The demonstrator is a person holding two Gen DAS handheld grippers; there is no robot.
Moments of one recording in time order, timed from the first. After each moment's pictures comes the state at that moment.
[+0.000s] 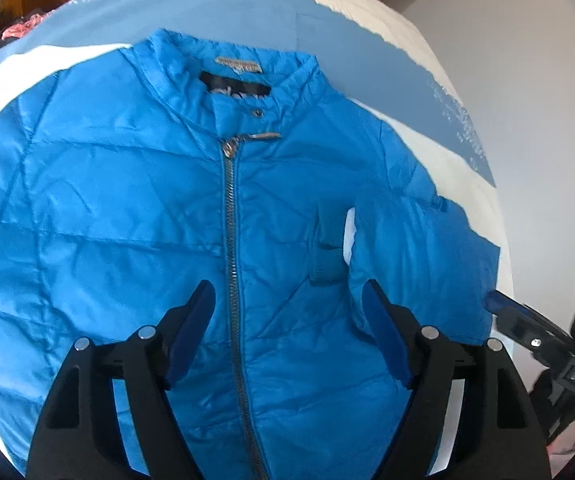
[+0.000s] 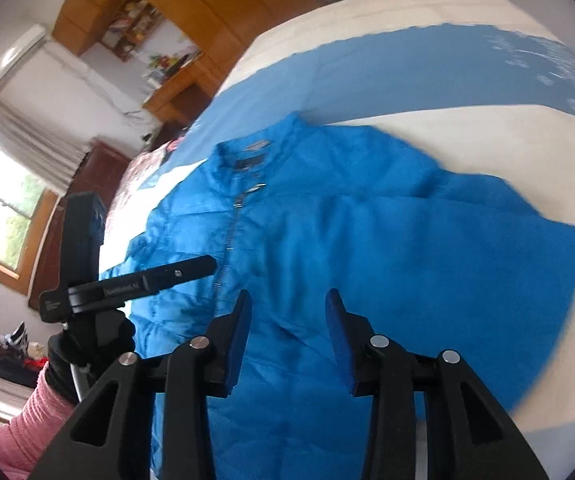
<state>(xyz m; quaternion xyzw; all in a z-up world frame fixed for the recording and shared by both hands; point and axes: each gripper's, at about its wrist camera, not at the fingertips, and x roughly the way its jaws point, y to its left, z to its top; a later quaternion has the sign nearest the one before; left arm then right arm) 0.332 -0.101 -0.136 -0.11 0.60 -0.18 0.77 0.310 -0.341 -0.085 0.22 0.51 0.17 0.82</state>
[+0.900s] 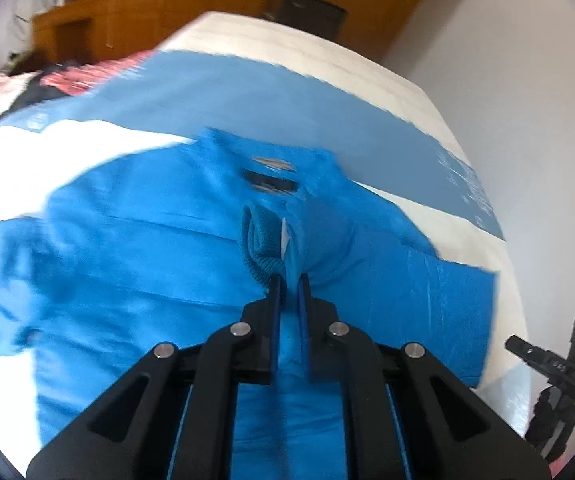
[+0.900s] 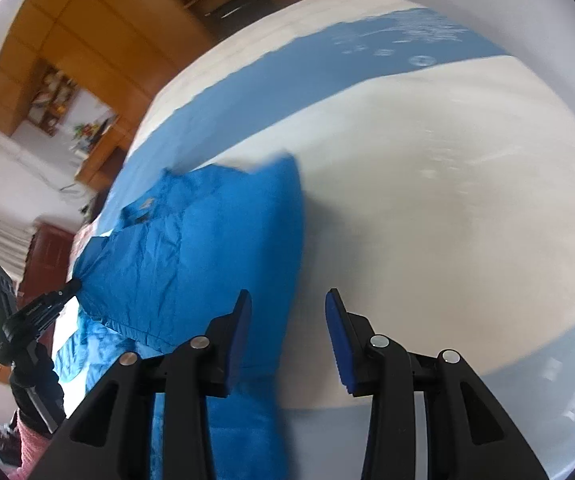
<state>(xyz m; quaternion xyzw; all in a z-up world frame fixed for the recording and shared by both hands) 0.311 -0.063 -0.076 -0.10 0.49 -0.12 0.86 0.272 -0.442 -0.105 0.28 0.49 0.04 0.82</state>
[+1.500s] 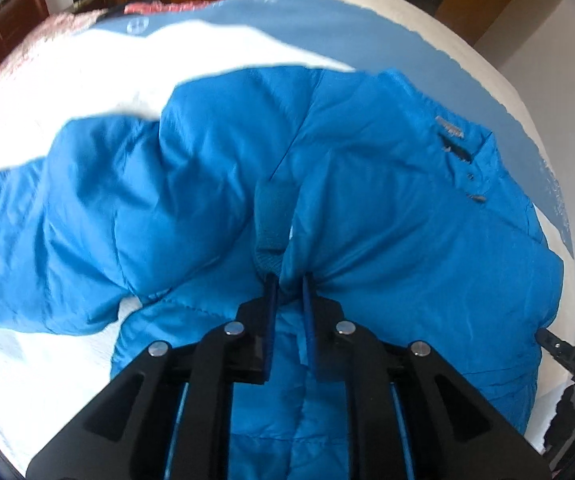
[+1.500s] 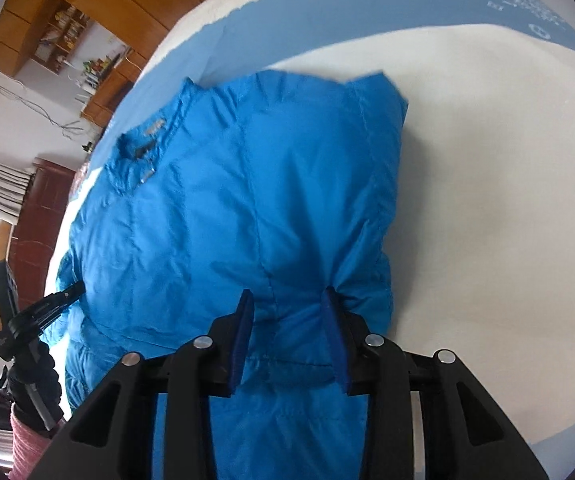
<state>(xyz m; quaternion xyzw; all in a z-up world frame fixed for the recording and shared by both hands) 0.326 0.046 -0.157 -0.13 0.57 -0.01 0.81 0.335 -0.349 -0.165 0.22 0.57 0.08 0.79</state>
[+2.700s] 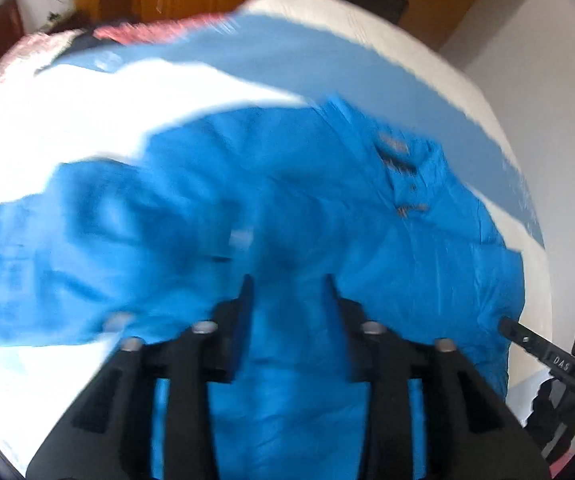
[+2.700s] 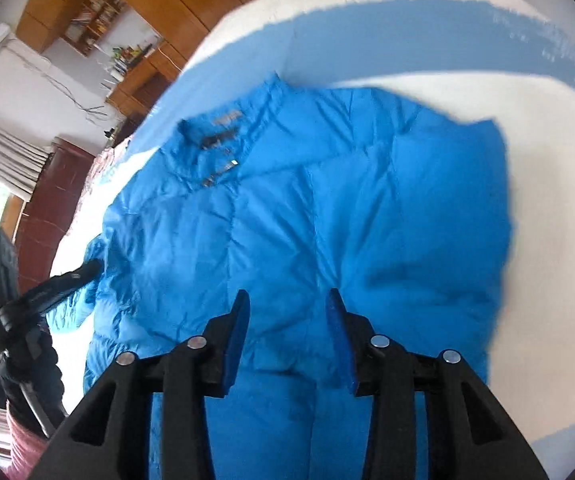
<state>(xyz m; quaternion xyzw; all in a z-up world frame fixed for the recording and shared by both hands) 0.299 0.052 -0.100 -0.12 0.53 -0.05 0.84 0.329 -0.288 -0.119 0.19 0.54 0.12 0.81</state>
